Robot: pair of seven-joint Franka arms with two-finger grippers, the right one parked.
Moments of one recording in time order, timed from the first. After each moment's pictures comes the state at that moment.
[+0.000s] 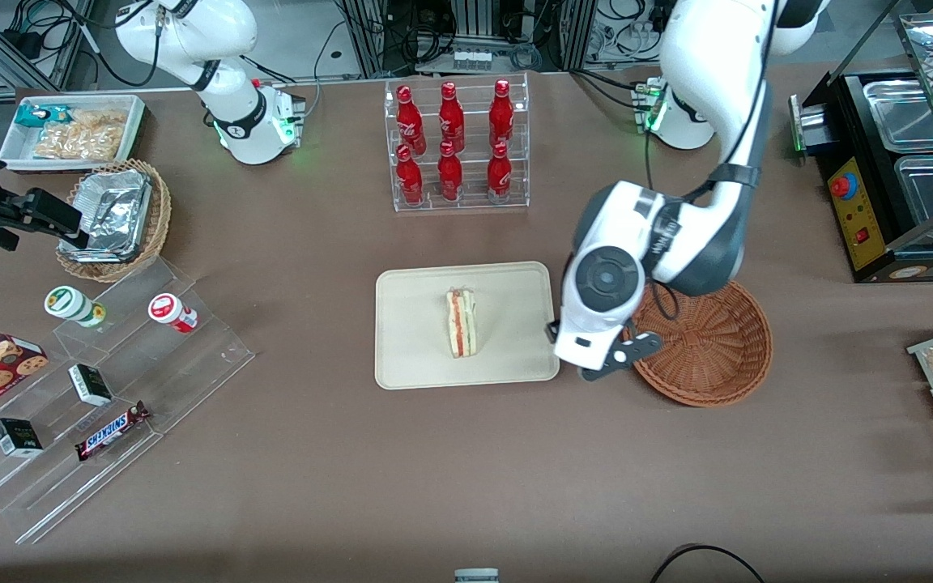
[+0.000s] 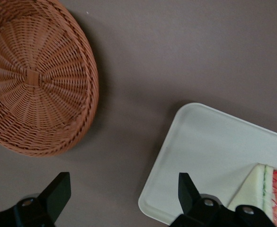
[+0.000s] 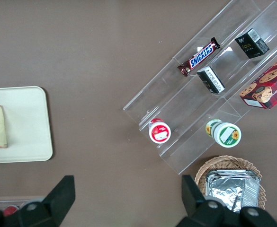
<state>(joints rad) -0.64 0.56 0.19 -1.40 -0.08 1.73 -0.84</state>
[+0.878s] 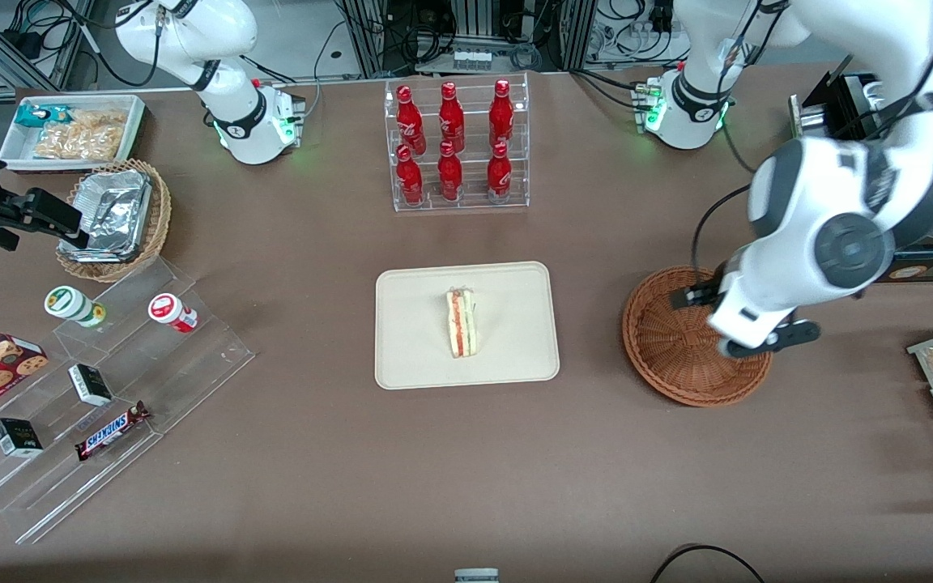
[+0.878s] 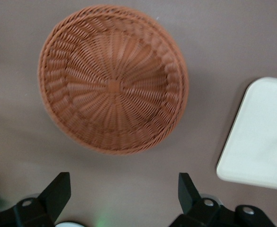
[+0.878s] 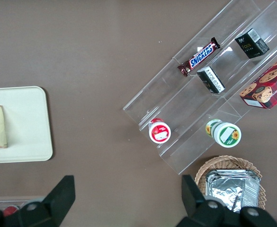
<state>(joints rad) -0.36 0.22 0.17 -1.68 -0.07 1.63 -0.37</state>
